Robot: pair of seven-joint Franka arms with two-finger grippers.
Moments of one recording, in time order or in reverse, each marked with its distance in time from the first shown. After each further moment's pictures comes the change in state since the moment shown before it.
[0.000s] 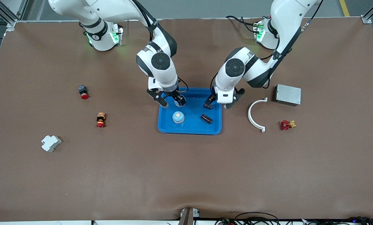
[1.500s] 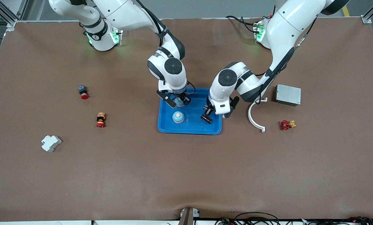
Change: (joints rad) left arm 0.002 0.144 0.004 0.158 0.266 -0.018 -0.262; right arm 0.057 0.114 -0.004 0.081 -0.008 -0.002 0.065
